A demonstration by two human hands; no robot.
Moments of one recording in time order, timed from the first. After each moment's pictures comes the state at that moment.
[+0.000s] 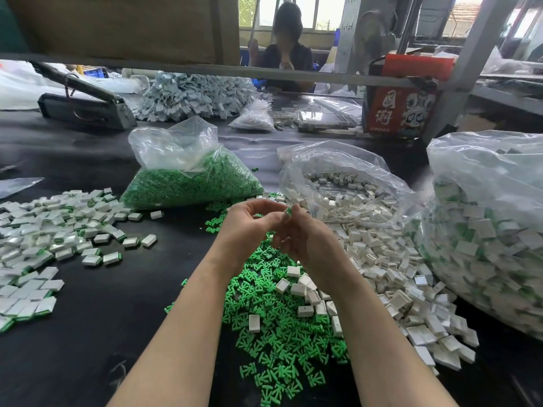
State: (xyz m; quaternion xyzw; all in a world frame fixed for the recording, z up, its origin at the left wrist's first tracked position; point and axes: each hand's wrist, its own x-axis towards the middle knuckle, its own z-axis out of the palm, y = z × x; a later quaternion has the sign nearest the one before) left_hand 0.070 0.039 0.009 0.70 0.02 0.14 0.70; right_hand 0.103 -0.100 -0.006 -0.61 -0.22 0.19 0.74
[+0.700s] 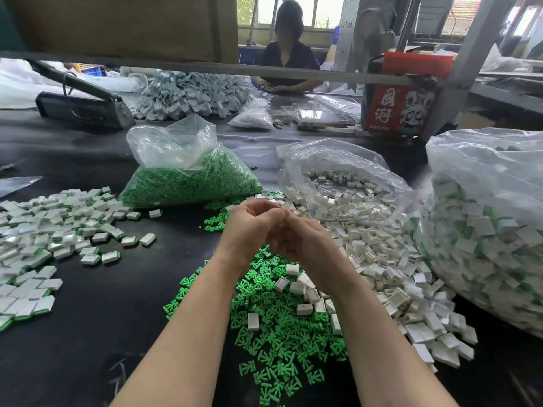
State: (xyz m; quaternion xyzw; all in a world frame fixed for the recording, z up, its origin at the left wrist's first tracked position) left_hand 0.070 0.023 0.012 0.67 0.07 0.14 0.73; right_hand 0.099 -0.097 -0.005 -0.63 -0.23 0.19 0.72
